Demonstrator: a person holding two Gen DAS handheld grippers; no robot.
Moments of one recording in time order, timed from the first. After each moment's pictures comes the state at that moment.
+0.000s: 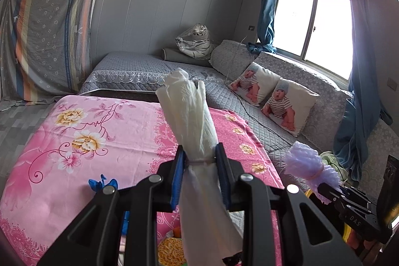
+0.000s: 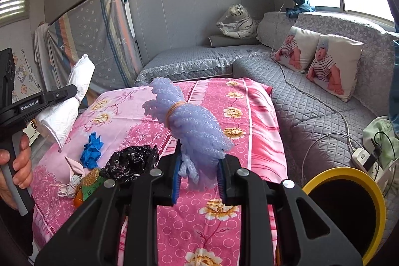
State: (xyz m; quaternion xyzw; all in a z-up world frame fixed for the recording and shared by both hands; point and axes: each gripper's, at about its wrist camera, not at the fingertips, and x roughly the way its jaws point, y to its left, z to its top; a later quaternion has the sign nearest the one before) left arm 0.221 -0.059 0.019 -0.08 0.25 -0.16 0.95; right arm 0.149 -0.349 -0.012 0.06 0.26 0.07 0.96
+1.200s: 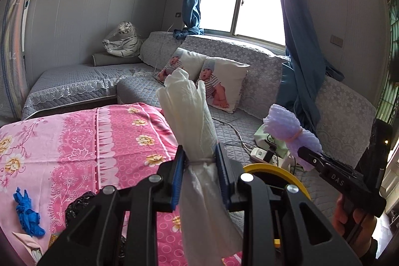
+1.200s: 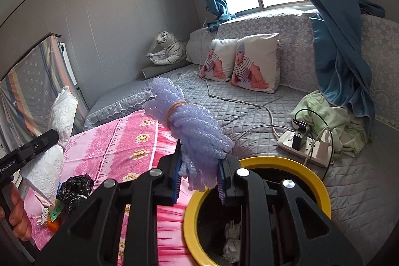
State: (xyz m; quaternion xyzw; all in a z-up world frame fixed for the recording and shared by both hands) left arm 0.172 -0.240 0.018 0.00 0.24 -0.33 0.91; right arm 0.058 -0.504 -0.006 0.16 0.20 -0.12 0.96
